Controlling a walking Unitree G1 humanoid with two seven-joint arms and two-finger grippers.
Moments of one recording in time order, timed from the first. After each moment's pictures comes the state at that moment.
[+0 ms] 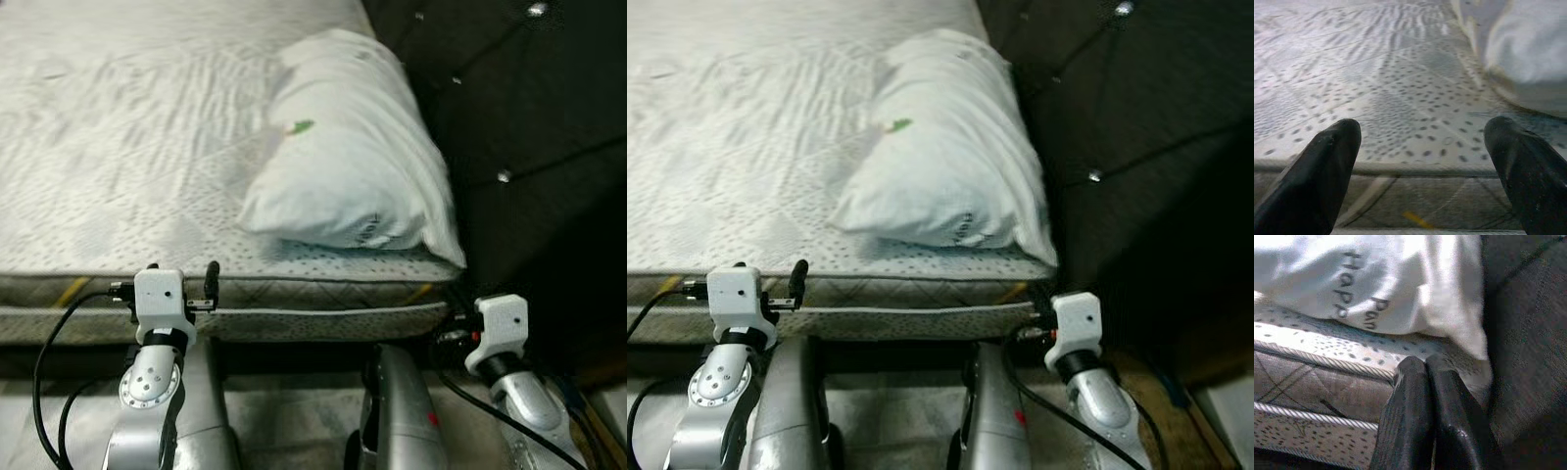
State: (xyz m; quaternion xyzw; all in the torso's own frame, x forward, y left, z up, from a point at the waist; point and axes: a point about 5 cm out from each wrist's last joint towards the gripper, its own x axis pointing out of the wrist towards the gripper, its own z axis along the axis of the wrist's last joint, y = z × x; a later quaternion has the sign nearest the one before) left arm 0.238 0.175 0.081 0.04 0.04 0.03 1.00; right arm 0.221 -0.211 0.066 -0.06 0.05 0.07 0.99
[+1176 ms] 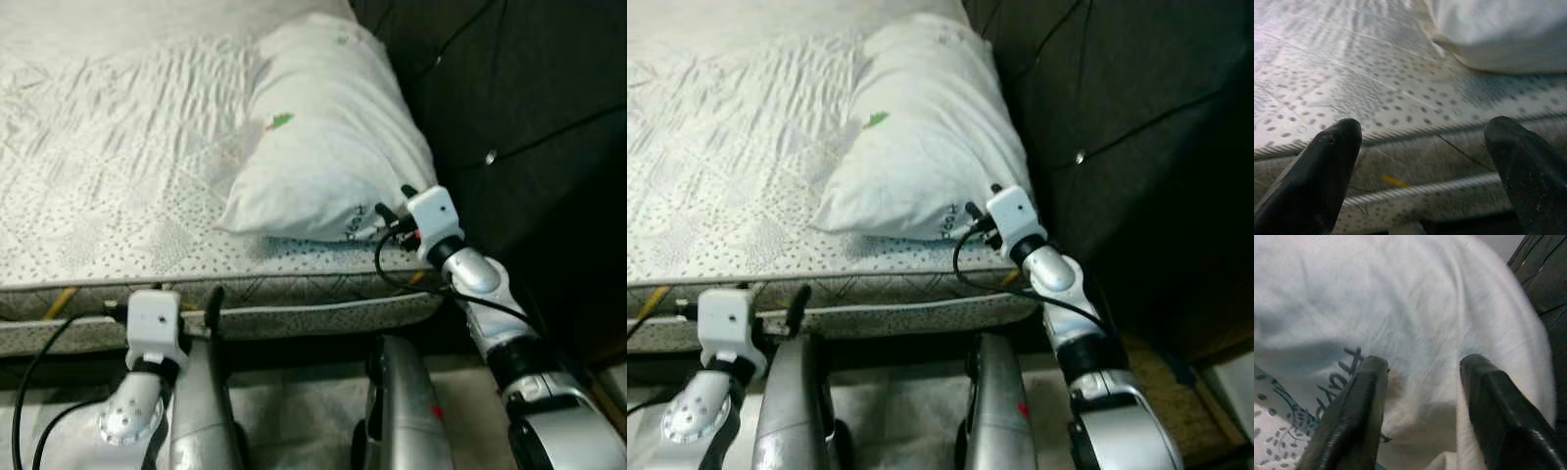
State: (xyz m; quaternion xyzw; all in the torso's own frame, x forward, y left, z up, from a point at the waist) left arm 0.201 0.177 0.083 0.05 0.08 -0.03 1.00; right arm 0.348 -0.164 0.122 -0.20 -0.04 0.21 0.96
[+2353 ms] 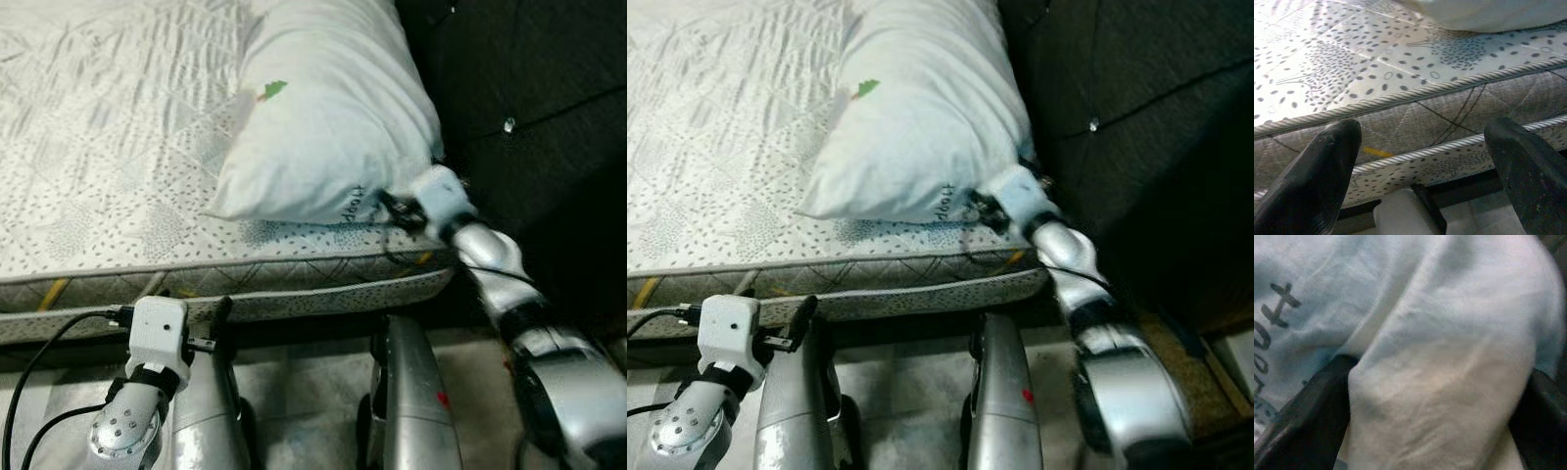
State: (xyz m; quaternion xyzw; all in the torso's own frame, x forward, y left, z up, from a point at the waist) left arm 0.189 0.173 0.094 0.06 0.10 -0.06 0.99; right arm 0.374 -0.167 0.146 -0.28 -0.06 0.20 0.93
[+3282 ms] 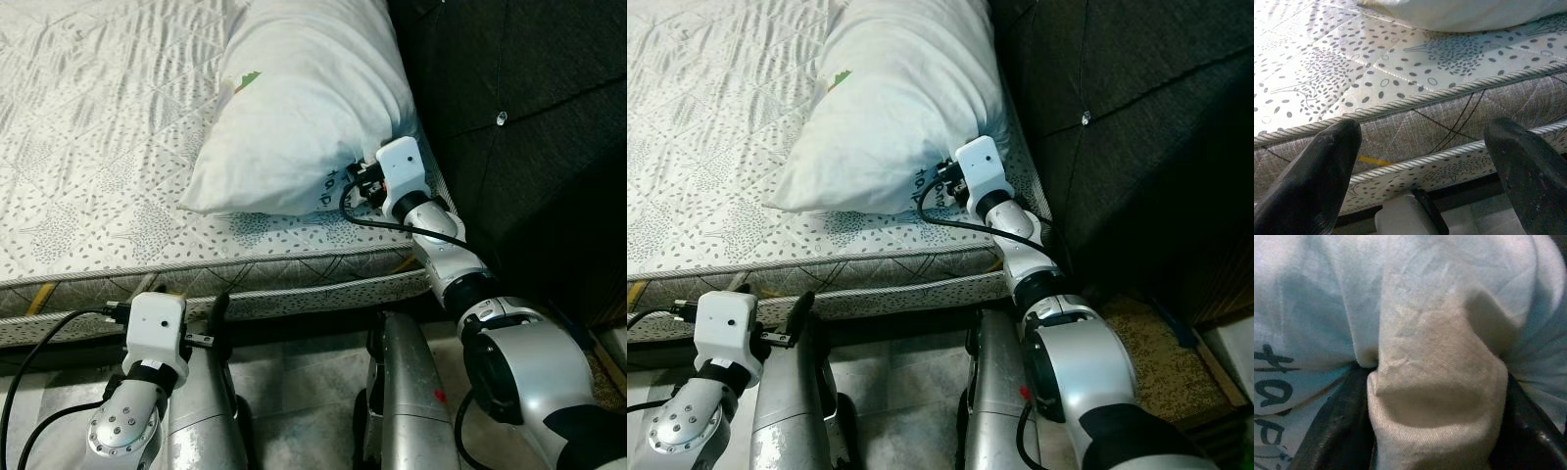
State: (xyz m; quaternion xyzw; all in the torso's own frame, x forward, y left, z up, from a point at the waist) left arm 0.190 0.174 0.098 0.07 0.09 -0.04 0.99; right arm 0.389 -0.119 0.157 -0.15 -0.06 0.18 0.97
